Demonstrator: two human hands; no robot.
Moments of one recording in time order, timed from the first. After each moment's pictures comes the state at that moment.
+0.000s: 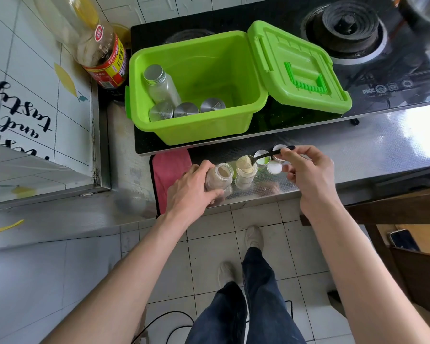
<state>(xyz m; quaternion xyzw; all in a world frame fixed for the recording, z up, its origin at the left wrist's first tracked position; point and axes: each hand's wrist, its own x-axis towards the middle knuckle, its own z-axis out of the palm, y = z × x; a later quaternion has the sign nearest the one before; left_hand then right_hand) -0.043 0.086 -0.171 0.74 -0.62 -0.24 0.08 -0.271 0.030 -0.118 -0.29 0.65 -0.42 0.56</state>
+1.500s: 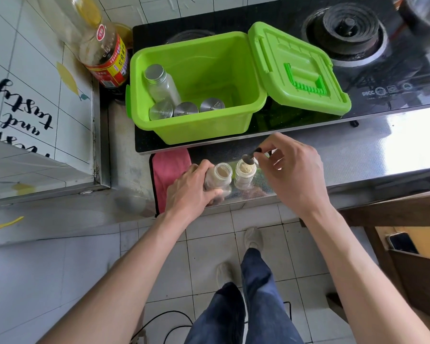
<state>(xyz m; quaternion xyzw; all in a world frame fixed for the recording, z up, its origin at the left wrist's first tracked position) -0.044 0.088 -0.172 0.74 -0.62 -0.23 0.08 -0.259 0.038 -0.102 -0.75 0.56 -0.29 0.22</state>
